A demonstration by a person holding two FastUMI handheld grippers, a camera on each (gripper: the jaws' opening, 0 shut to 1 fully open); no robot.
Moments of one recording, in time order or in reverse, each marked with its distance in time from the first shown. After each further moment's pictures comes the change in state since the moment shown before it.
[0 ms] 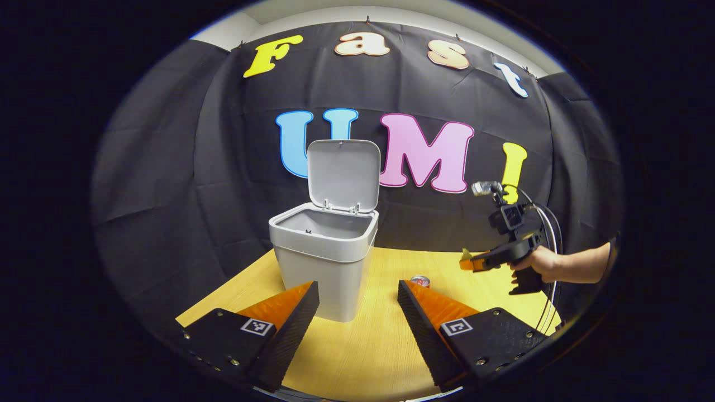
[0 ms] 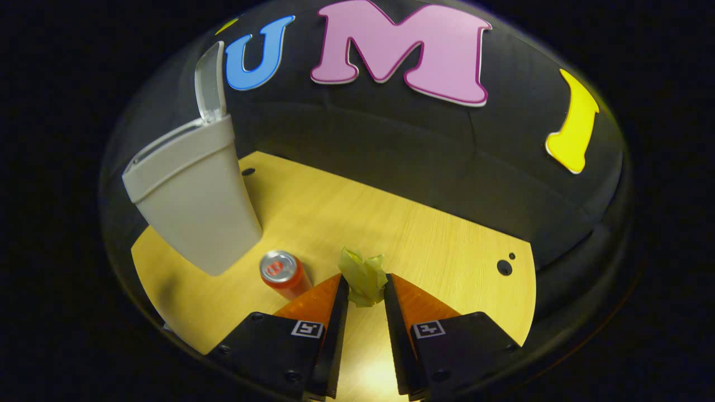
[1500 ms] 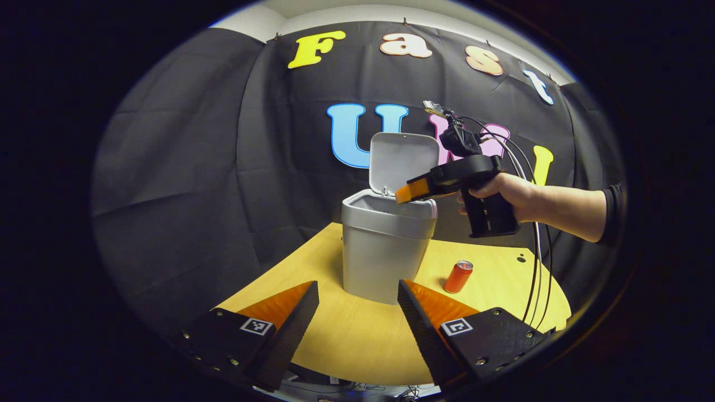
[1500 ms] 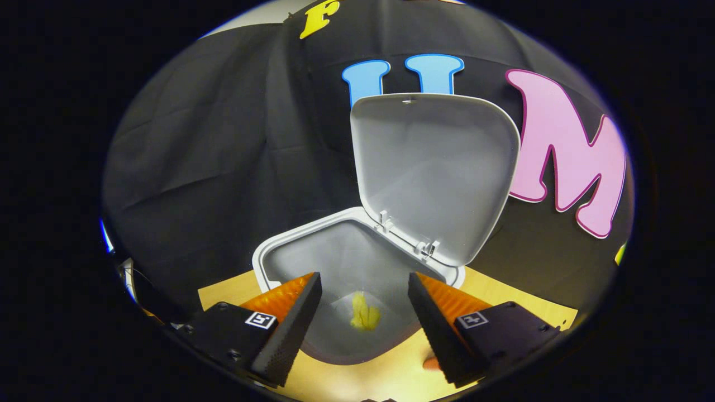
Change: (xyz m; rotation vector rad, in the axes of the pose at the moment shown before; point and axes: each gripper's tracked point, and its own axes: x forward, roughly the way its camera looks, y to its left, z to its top) left arm -0.049 0.116 -0.031 -0.034 0.031 0.124; right arm -0.021 0.291 0.155 -0.142 -0.185 0.340
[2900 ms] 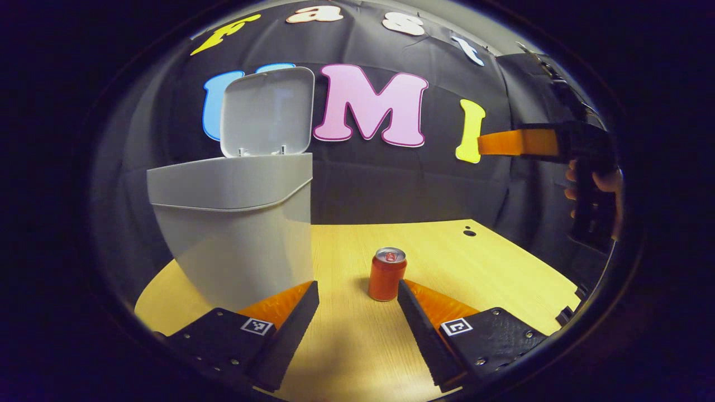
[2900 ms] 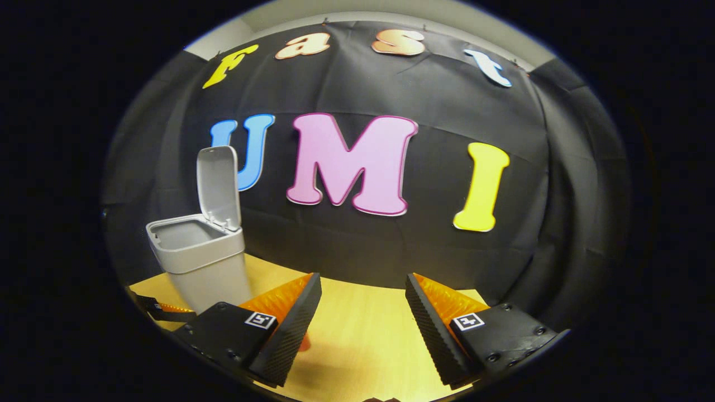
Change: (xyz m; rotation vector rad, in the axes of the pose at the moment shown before) left arm 0.190 -0.220 -0.090 0.134 0.020 -0.429; right arm -0.242 -0.237 -0.130 0.136 -0.350 -0.700
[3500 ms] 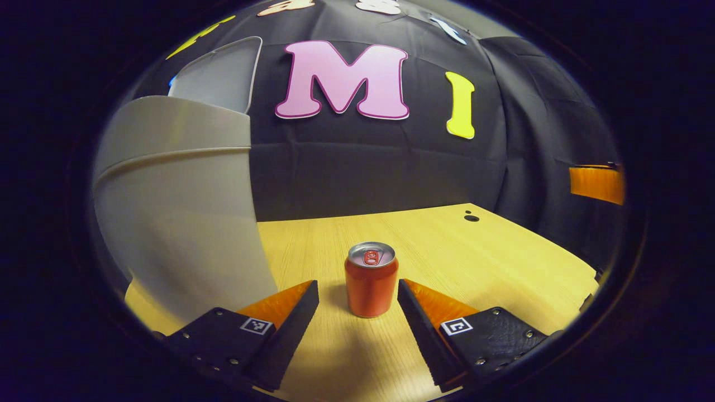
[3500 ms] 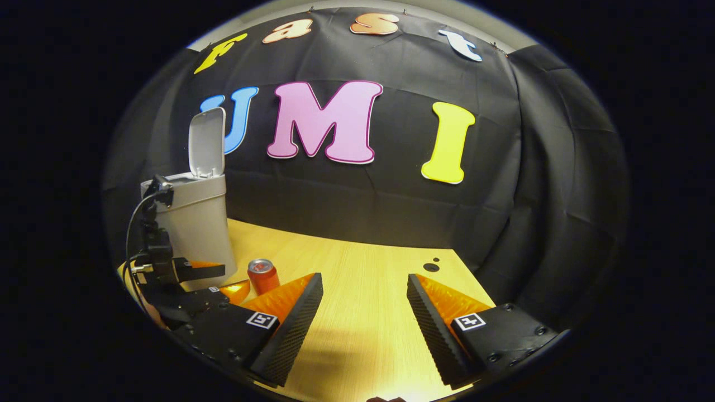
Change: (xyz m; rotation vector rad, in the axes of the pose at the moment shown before) left arm 0.100 -0.035 -0.038 0.070 0.041 -0.036; right arm -0.053 -0.042 -0.102 -0.003 0.153 -0.052
